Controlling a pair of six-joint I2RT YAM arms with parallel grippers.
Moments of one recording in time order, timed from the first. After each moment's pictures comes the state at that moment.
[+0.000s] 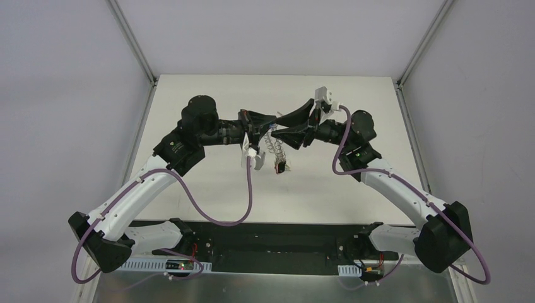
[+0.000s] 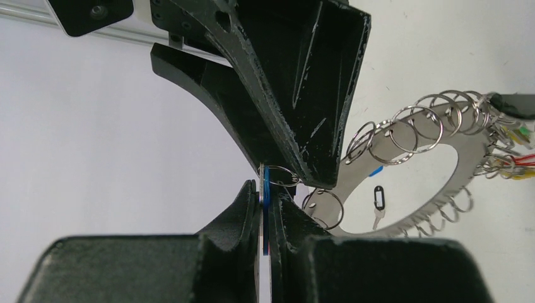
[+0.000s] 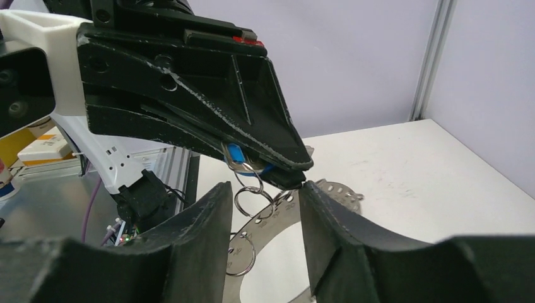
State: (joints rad) left arm -0.69 1.12 1.23 -0.28 0.63 1.32; right arm 0.60 1.21 0.90 0.65 -0.81 0.32
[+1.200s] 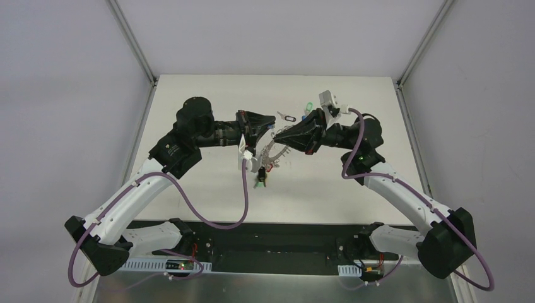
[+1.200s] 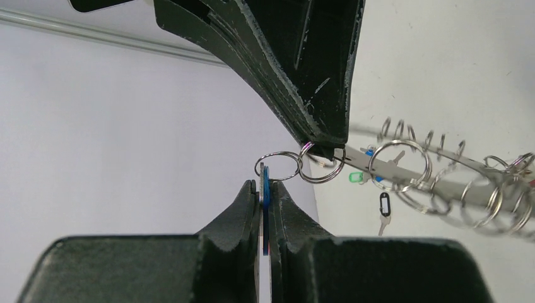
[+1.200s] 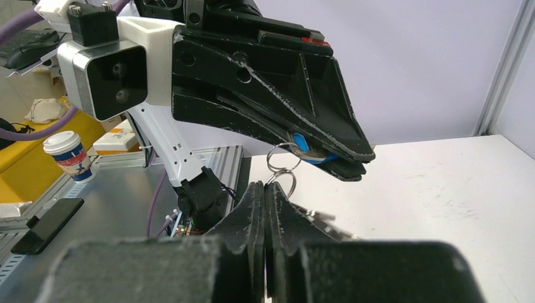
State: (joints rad) left arm -0.69 1.09 1.23 -0.27 0.65 1.31; right arm 0.60 1.16 0.87 0.76 -0.95 0.50
